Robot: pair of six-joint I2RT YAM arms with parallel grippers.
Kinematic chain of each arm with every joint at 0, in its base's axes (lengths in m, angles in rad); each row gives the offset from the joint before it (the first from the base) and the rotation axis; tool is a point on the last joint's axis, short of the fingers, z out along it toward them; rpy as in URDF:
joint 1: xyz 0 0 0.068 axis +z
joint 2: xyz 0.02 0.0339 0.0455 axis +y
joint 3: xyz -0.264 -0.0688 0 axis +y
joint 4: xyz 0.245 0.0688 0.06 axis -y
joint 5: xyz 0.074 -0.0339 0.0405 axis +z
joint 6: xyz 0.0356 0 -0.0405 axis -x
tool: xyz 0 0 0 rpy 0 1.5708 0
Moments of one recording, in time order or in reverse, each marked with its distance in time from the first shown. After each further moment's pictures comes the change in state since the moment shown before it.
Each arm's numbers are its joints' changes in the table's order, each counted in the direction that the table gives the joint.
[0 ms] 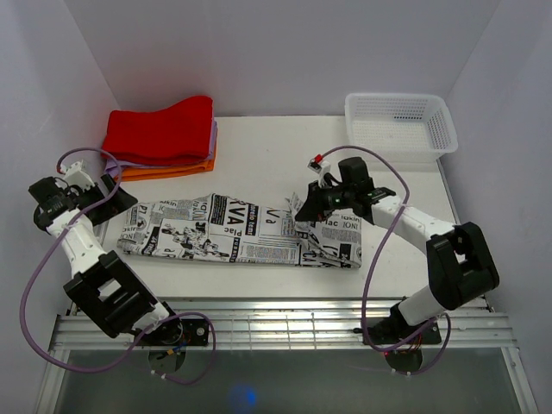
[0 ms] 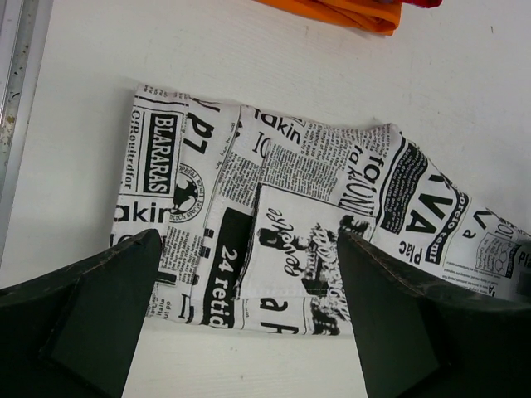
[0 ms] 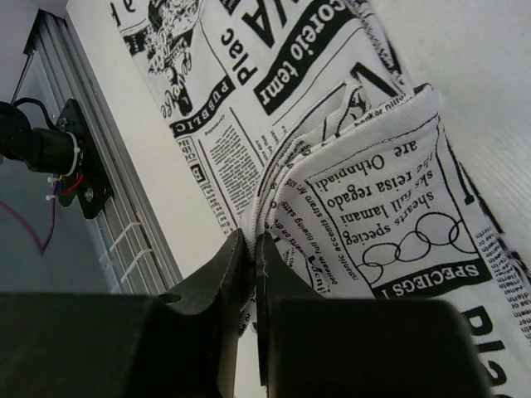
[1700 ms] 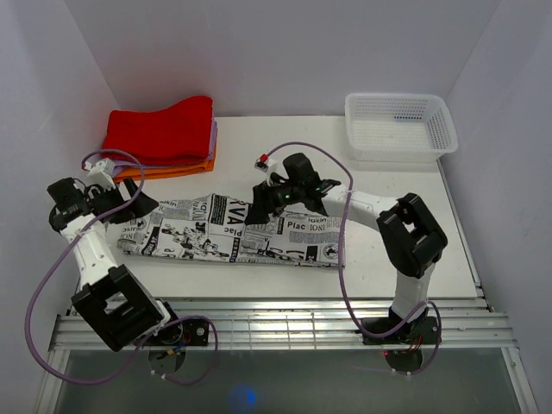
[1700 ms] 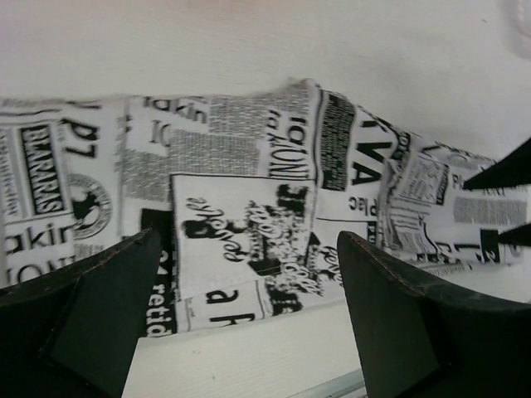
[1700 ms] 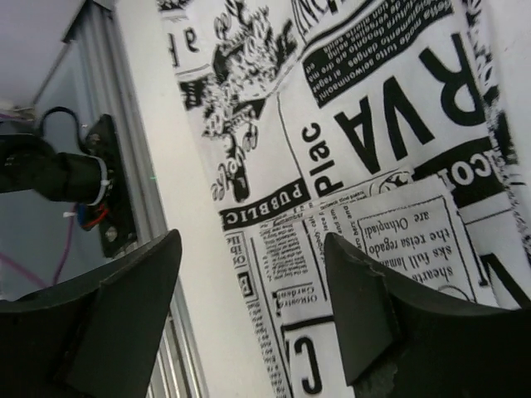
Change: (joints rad) left arm -0.073 -0.069 0.077 -0.015 -0.106 -0.066; right arm 0.324 0.419 -0.311 0.196 -0.107 -0.142
